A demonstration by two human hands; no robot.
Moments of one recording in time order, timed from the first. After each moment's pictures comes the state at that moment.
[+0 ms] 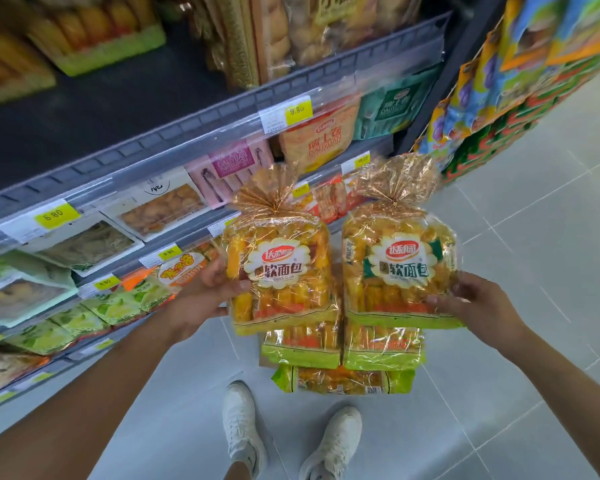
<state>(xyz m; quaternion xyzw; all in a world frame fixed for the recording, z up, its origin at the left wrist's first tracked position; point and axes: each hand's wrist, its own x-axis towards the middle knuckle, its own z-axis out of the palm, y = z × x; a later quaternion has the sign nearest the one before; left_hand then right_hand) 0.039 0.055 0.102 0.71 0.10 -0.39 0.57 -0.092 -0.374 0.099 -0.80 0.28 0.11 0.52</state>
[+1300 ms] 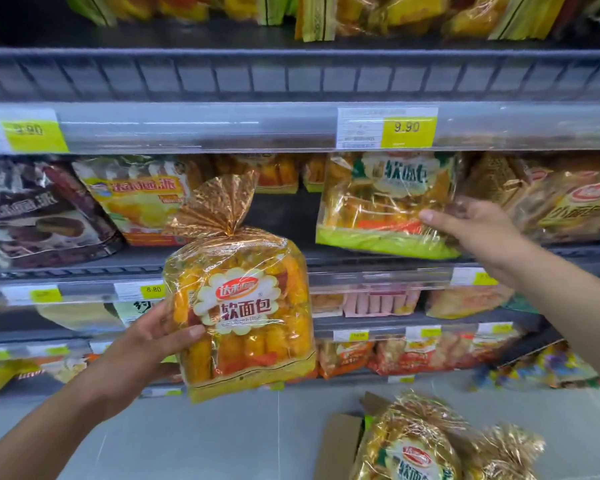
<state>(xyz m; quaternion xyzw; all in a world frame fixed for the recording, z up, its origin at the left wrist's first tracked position) 0.023 0.307 0.242 0.69 0.21 -0.13 0.68 0.226 -0.091 0.290 -0.82 -0.01 0.05 0.57</state>
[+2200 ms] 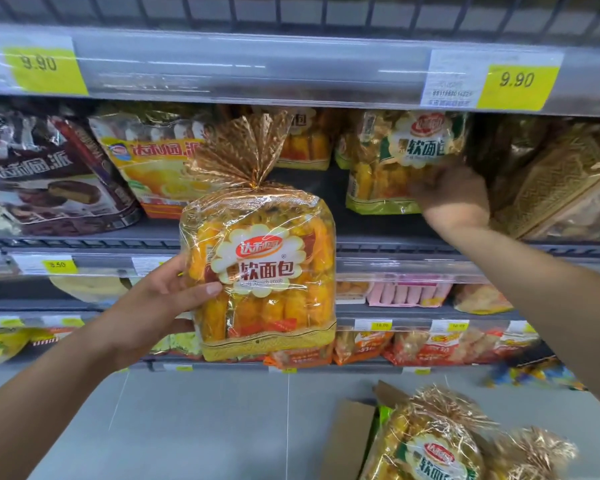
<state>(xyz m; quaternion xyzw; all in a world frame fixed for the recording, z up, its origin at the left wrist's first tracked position) 0.050 0.339 0.238 0.71 0.20 -0.12 0.66 0.292 0.000 0.235 -0.97 0.03 -0.12 0.23</state>
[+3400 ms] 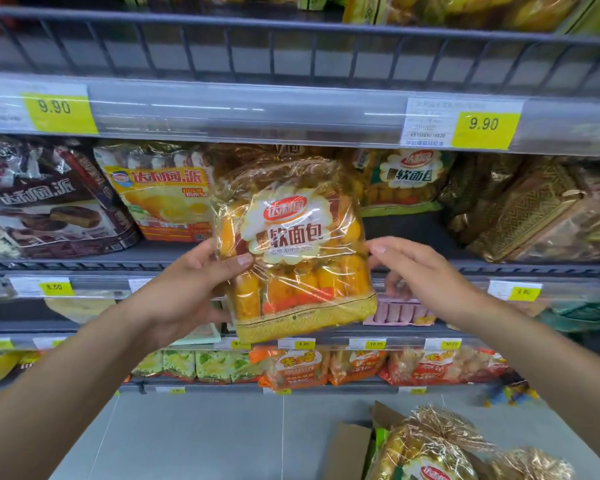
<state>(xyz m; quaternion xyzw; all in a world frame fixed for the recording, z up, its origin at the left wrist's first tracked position) 0.095 0.304 0.270 0.64 0.17 -0.12 0.74 0.183 0.009 0.267 -0.81 -0.15 0.19 0.53</state>
